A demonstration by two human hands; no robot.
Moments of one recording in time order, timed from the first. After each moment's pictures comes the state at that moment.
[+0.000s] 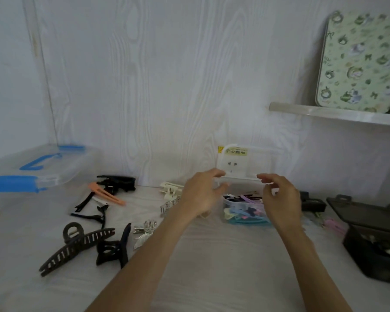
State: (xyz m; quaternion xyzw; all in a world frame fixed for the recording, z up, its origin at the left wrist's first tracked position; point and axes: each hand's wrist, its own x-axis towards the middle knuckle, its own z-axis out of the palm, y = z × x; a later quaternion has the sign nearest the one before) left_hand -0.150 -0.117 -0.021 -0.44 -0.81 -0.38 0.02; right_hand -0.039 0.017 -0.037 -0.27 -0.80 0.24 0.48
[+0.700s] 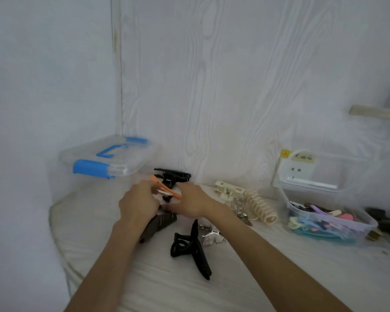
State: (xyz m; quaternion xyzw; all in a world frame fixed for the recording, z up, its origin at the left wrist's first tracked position) left_hand -0.237 -0.312 -0.058 -0.09 -0.94 -0.32 0.08; right_hand -0.220 -0.182 -0.052 -0.02 -0.98 0.18 0.02
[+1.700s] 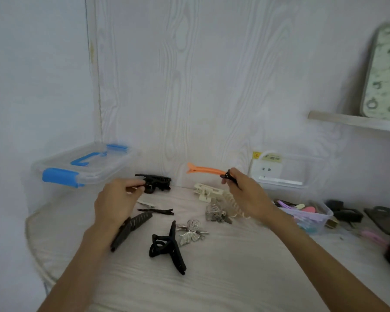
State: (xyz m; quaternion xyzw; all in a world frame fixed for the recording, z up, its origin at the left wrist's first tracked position) left_hand -0.236 -0.323 -0.050 -0.15 -0.87 -0.44 0.15; right_hand -0.117 -0.080 -0.013 -0.08 -0.94 0.23 0.24
